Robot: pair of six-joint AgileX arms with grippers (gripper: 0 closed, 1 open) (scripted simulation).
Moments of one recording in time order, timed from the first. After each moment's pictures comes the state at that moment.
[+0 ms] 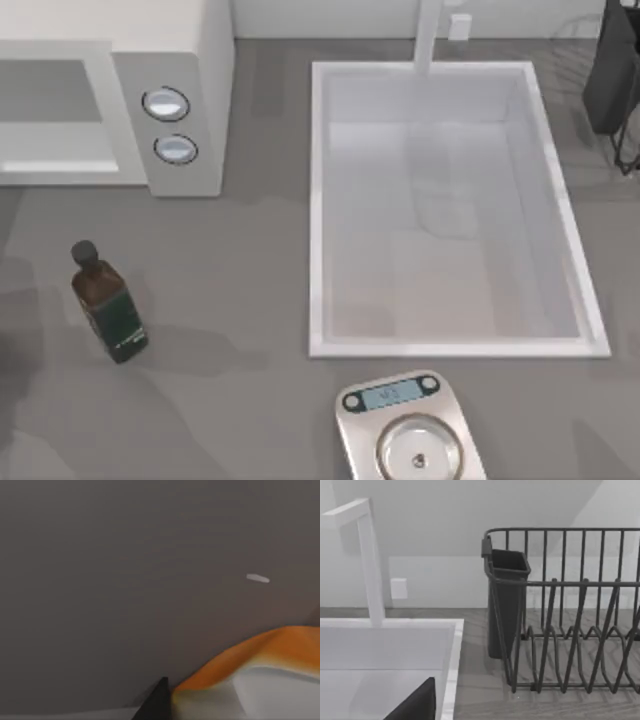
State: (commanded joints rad) left arm 0.41 1.92 1.00 -0.65 0.00 1.35; right arm 0.00 0.00 0.00 0.00 0.00 0.00
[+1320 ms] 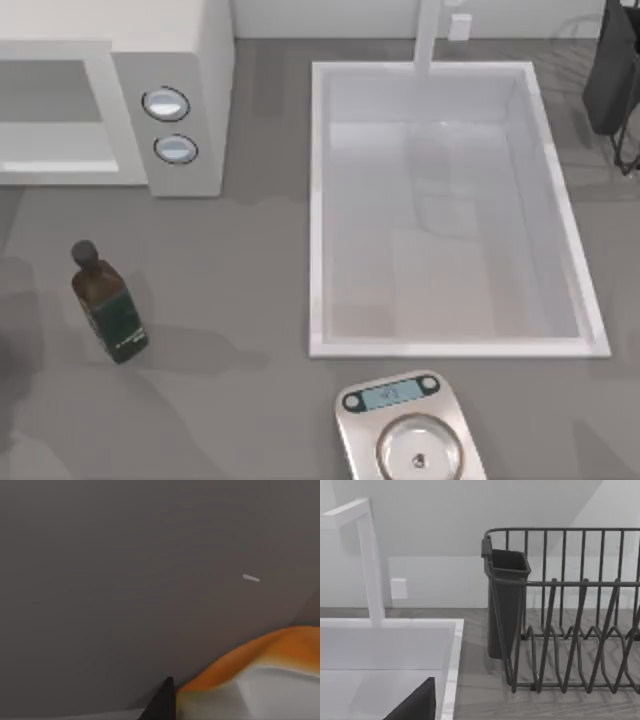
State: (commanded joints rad) left arm 0.39 1.85 1.02 -0.74 0.01 1.32; right arm 0.00 0.00 0.00 0.00 0.00 0.00
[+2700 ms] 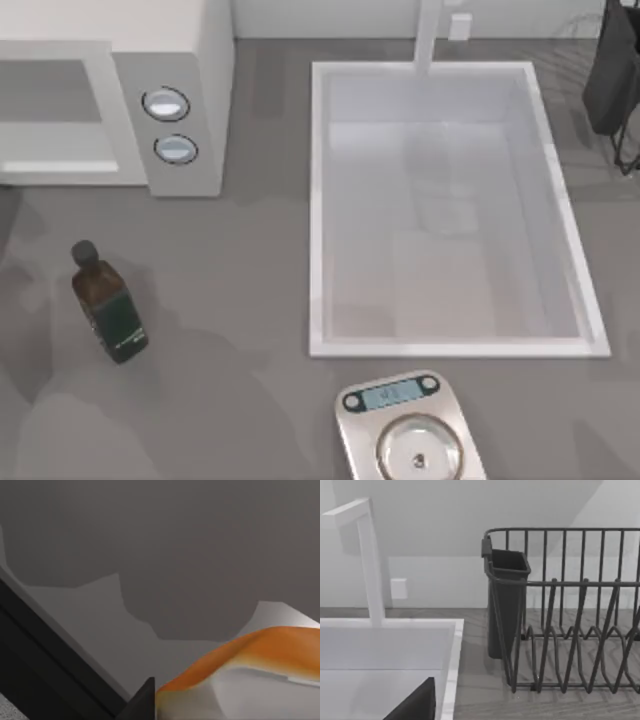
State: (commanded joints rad) left arm 0.37 1.81 1.26 -0.85 0.06 1.11; right arm 0.00 0.00 0.00 0.00 0.00 0.00
